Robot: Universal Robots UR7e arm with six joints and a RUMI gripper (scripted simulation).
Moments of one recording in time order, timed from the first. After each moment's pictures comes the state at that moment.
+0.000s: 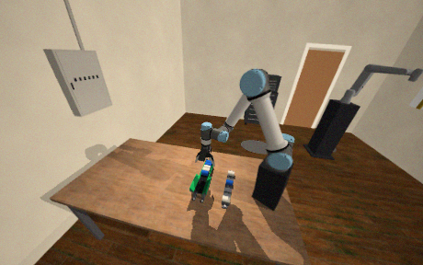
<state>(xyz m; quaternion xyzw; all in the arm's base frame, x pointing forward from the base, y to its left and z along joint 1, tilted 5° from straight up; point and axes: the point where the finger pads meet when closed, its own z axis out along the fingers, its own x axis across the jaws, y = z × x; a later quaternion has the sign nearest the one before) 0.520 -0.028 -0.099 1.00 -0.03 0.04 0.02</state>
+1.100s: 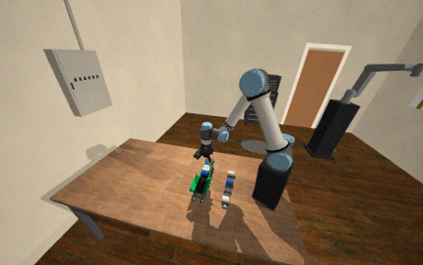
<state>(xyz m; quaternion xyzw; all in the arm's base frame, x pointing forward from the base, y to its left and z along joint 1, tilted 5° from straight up) 0.528 -0.033 -0.099 0.97 -0.25 0.04 0.01</state>
